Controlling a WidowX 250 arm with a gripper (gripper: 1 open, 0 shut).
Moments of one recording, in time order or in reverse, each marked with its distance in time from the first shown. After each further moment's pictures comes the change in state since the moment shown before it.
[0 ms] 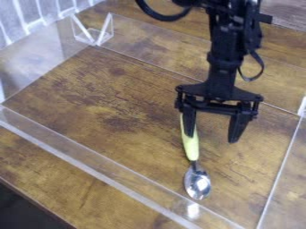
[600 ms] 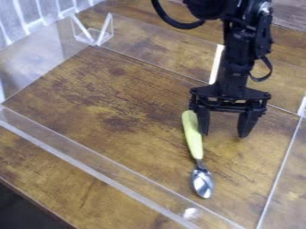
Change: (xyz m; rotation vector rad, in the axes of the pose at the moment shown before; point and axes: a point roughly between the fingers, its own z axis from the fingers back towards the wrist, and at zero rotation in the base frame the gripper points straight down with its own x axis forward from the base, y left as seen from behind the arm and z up) arm 0.032 -0.008 -0.006 -0.001 -0.055 0.109
